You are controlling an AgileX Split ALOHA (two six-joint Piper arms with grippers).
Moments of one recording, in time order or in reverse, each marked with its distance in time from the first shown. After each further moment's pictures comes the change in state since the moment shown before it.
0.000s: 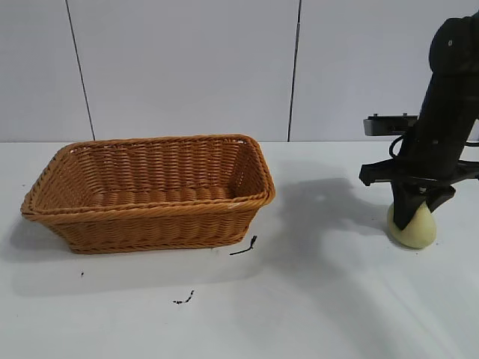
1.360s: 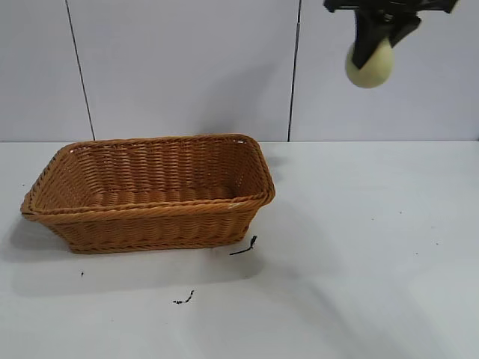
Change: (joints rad) left arm 0.000 0.000 0.000 0.000 0.000 0.000; right arm 0.209 -0.032 -0.715 -0.020 0.409 0.026
